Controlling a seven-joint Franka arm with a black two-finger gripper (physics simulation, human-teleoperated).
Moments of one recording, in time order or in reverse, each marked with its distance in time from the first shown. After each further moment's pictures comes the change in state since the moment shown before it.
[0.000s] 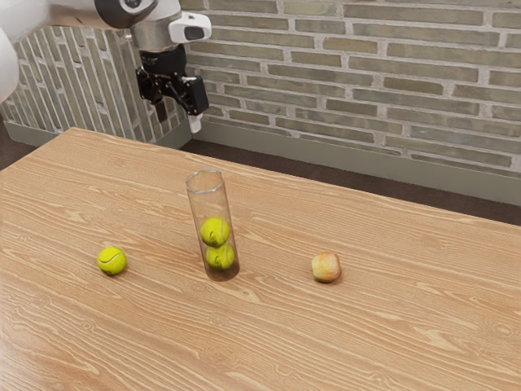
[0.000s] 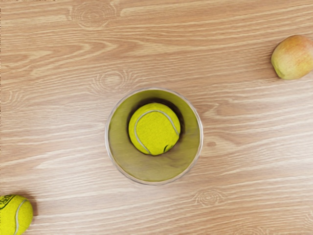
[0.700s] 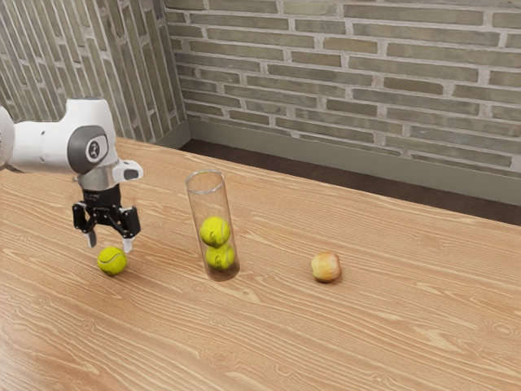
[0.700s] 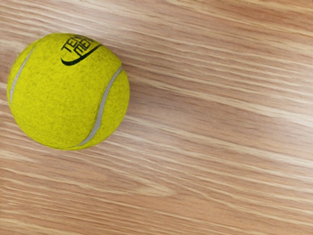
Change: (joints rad) arm 0.295 0.001 0.004 -0.702 0.019 0.456 -0.025
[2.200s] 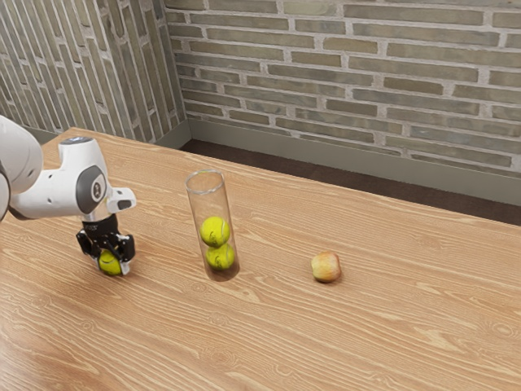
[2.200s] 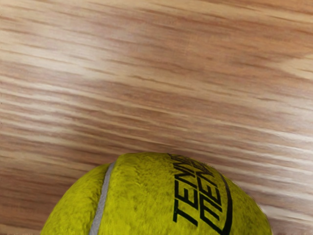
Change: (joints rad) arm 0.085 0.203 -0.002 -0.035 -0.152 0.334 0.225
